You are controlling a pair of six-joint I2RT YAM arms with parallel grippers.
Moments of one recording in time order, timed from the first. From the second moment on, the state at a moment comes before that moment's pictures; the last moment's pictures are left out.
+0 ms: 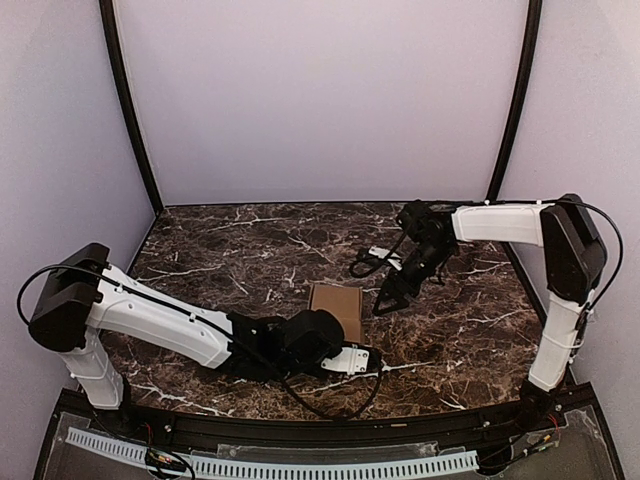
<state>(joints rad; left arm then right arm) -1.33 1.77 1.02 -0.01 -0.53 0.83 0.55 1.86 1.32 -0.82 -0.65 -0.48</state>
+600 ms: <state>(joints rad) -1.32 1.65 1.05 -0.21 -0.40 0.66 0.55 1.82 1.28 -0.79 -0.65 -0.49</state>
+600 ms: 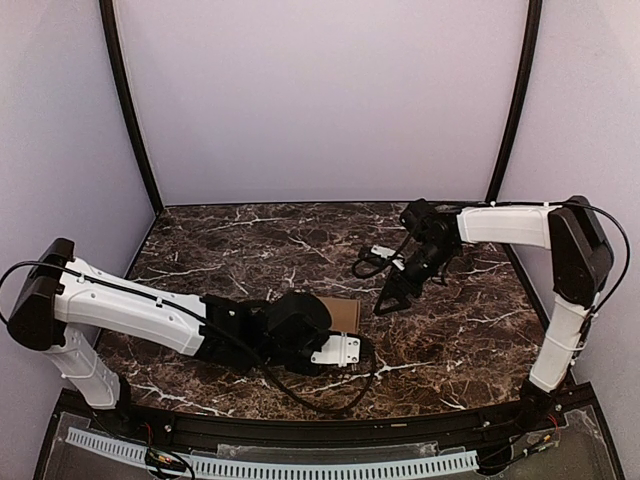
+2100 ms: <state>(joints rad) -1.20 1.68 1.22 -0.50 0.03 0.53 0.63 1.65 1.14 -0.64 -0.69 -0.56</state>
